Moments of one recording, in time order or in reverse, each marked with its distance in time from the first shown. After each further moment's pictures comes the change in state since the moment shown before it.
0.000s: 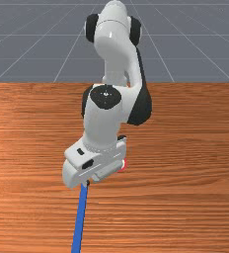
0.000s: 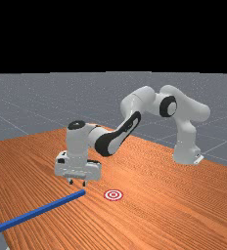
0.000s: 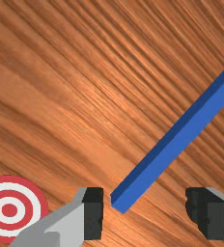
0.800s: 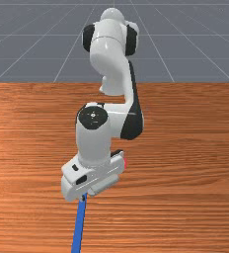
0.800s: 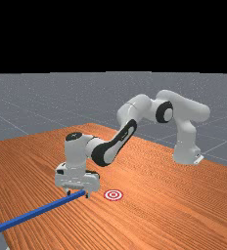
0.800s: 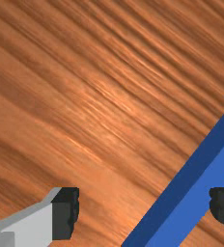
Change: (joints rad) arm -0.048 0.106 0.040 0.050 0.075 0.065 0.024
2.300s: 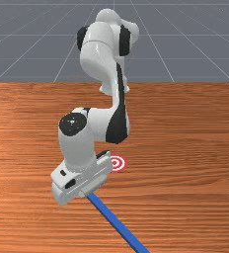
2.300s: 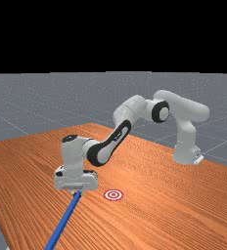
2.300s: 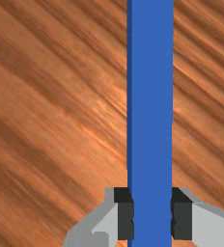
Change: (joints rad) arm -0.081 0.012 0.052 -0.035 0.039 0.025 -0.153
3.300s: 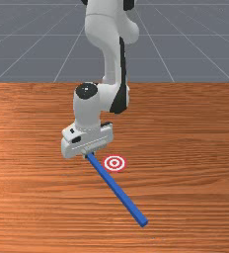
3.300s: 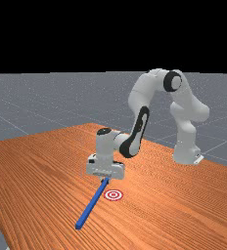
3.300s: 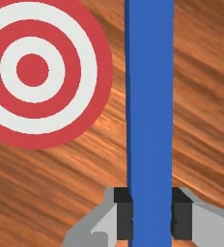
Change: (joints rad) arm 0.065 -0.527 -0.099 -1.034 -0.033 0.522 0.145
